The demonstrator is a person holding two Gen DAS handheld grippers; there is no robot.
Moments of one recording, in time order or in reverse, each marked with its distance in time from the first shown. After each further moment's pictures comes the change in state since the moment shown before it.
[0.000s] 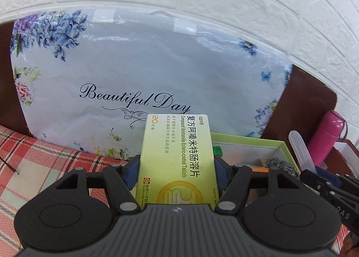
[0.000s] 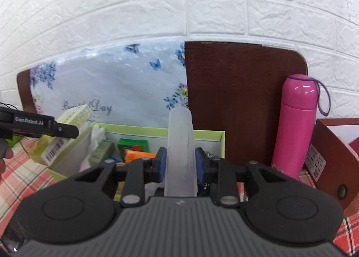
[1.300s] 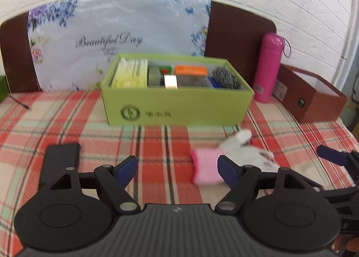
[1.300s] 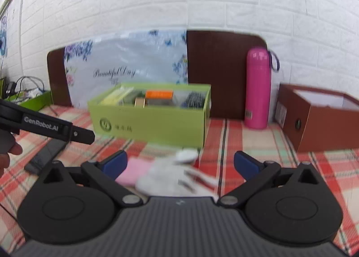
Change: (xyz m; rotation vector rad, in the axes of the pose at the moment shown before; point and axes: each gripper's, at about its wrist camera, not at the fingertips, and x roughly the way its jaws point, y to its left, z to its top) left arm -0.122 -0.078 -0.156 0.135 0.096 -0.008; right arm -0.162 -0.003 -0.128 -0.021 0.024 0.028
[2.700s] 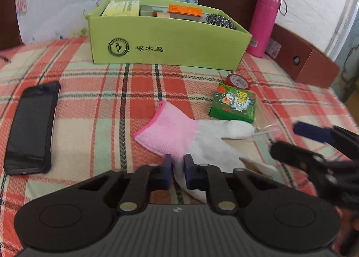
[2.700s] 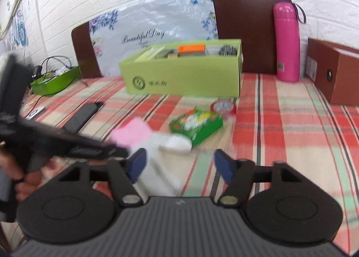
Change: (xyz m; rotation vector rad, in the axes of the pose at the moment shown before) left arm 0.025 0.027 -0.045 -0.038 0.170 -0.126; right arm 0.009 0.018 -0.014 0.009 0.118 0.160
